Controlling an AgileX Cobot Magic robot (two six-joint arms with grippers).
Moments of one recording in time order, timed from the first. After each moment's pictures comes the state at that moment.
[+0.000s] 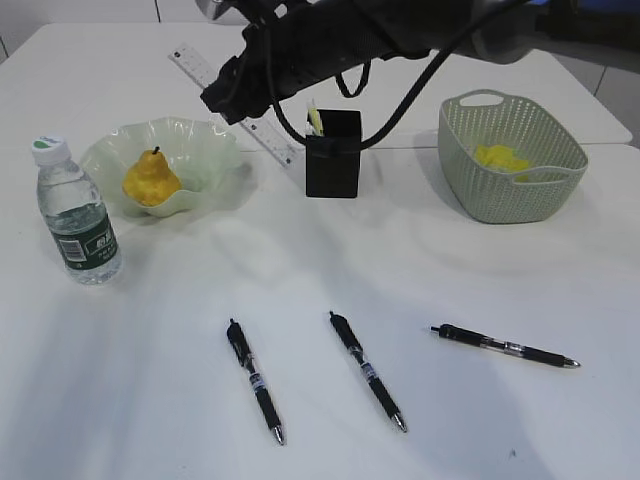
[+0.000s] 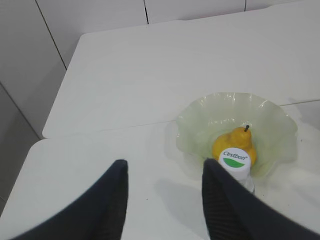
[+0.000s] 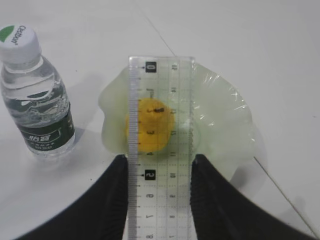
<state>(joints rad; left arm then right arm) 0.04 1.00 -0.70 -0.07 0.09 0.15 0.46 2.22 -2.00 0.77 0.60 -1.17</state>
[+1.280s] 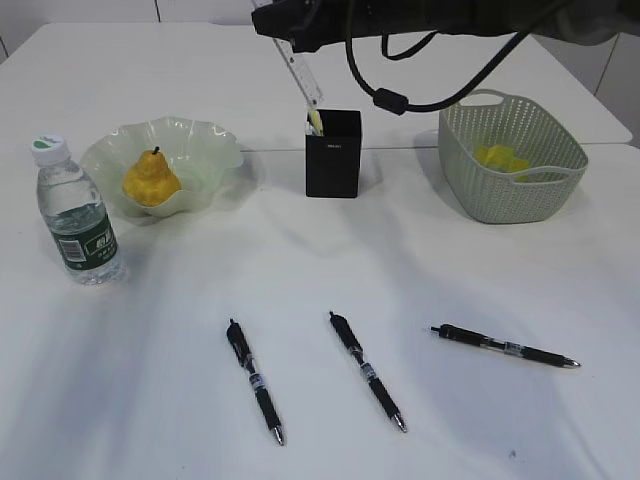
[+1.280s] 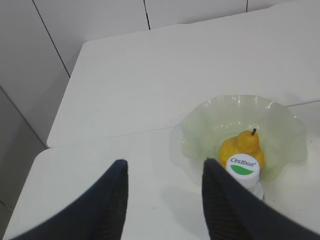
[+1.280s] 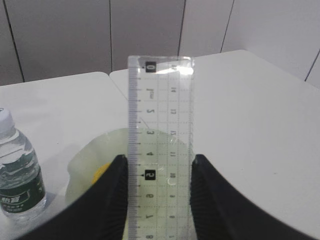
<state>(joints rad) 0.04 1.05 -0.70 -0.04 0.03 0.15 0.27 2.22 -2.00 1.38 0.71 -1.69</state>
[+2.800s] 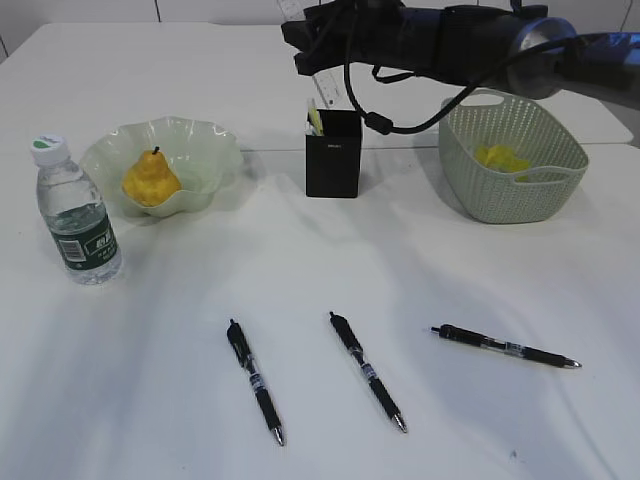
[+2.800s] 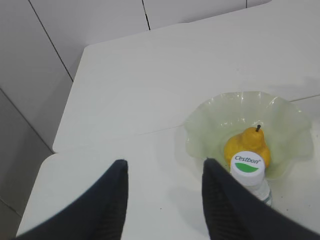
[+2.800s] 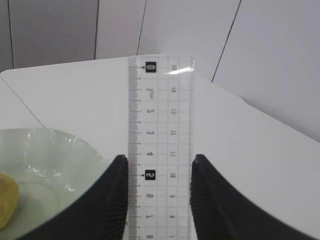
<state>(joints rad) 0.04 1.05 -0.70 0.02 0.03 0.15 0.27 2.39 -2.08 1.77 0.45 -2.12</state>
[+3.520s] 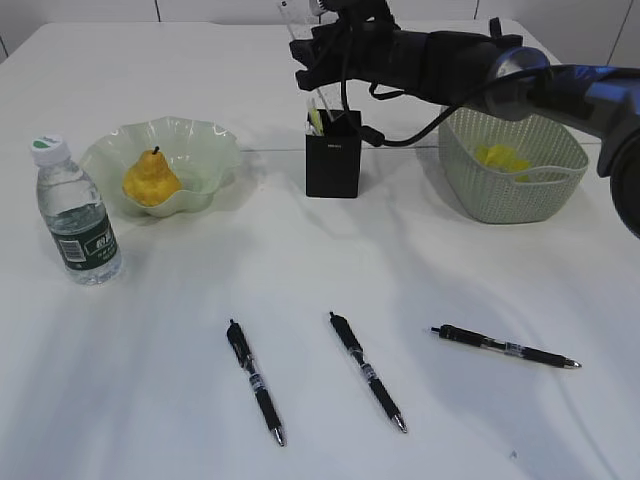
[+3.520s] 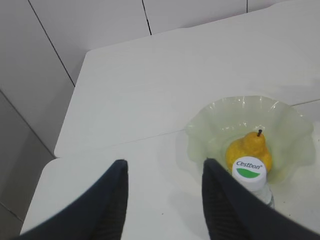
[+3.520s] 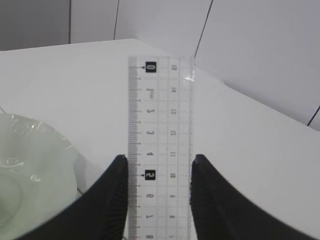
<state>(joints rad) 0.04 1.05 -0.70 0.02 0.01 0.15 0.26 2.50 -2.20 1.77 0.37 -2.11</state>
